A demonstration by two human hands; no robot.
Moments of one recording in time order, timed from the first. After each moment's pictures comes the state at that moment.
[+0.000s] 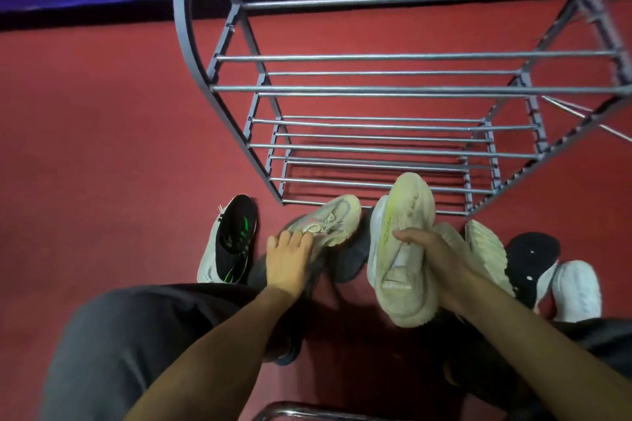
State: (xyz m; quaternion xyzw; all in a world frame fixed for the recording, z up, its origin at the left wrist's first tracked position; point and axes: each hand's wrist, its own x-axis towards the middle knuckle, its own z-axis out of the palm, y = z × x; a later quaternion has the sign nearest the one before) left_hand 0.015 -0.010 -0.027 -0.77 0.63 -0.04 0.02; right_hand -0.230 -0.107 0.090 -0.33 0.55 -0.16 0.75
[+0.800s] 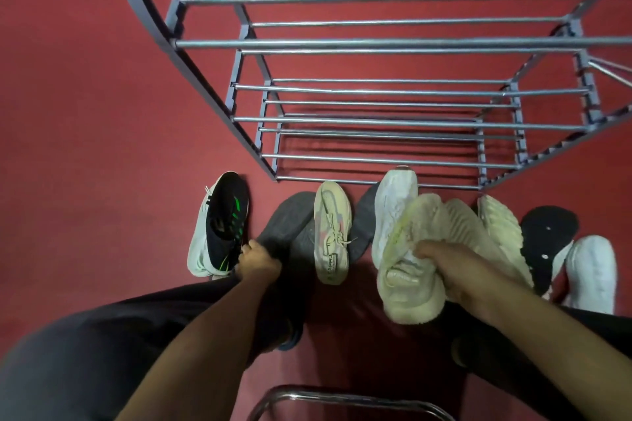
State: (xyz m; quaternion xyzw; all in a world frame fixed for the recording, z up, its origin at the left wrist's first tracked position) left_hand 0.081 0.005 -0.114 -0.91 0.25 0.33 0.09; right_hand -0.225 -0.108 0.066 -0.33 0.67 0.00 0.67
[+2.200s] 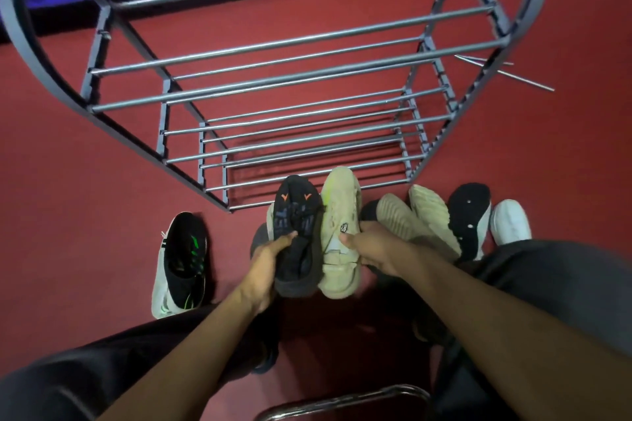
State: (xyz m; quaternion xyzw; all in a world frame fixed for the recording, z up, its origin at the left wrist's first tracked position) left_hand -0.035 -0.039 0.017 -0.64 0.08 0.65 -0.40; right_hand -0.229 -0.118 0.038 -0.38 0.64 -0.04 0.67
